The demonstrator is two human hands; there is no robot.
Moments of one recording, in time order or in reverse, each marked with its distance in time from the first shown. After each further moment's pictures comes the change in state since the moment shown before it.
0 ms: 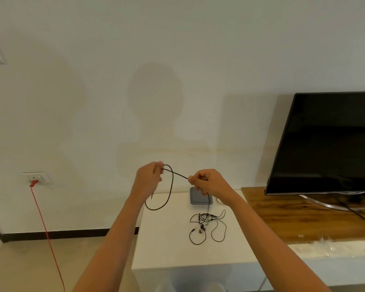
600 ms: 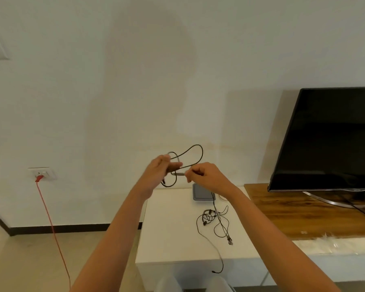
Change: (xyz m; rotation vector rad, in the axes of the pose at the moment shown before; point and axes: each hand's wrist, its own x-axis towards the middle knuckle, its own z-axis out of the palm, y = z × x) left_hand -0.010 0.020 -0.006 -0.417 -0.257 -0.144; right_hand 0.002 -0.024 0.011 -0.235 -0.067 -0.137
